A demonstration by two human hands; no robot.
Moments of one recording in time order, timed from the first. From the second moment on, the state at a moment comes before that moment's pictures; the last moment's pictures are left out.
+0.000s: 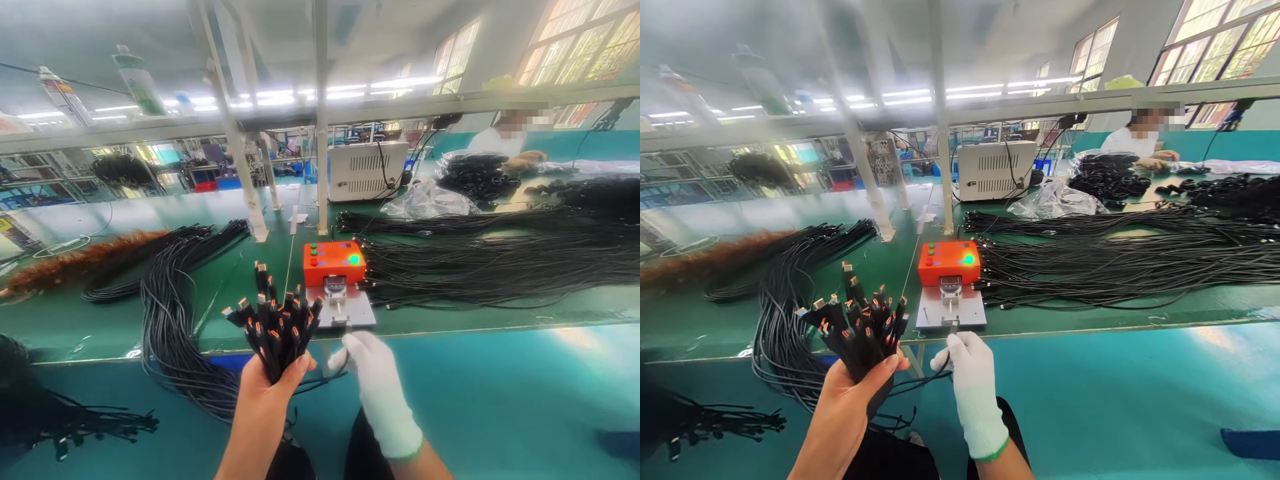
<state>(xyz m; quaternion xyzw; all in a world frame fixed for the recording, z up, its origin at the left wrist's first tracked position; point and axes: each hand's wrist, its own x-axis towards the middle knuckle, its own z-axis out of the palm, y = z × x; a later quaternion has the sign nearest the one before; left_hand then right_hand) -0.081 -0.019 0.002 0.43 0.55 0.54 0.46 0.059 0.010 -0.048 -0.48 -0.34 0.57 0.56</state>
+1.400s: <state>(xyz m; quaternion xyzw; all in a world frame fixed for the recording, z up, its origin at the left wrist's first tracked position) -0.087 -0.011 -0.006 0.49 0.48 0.47 0.56 0.069 -0.007 -0.016 -0.47 -0.56 0.43 0.54</state>
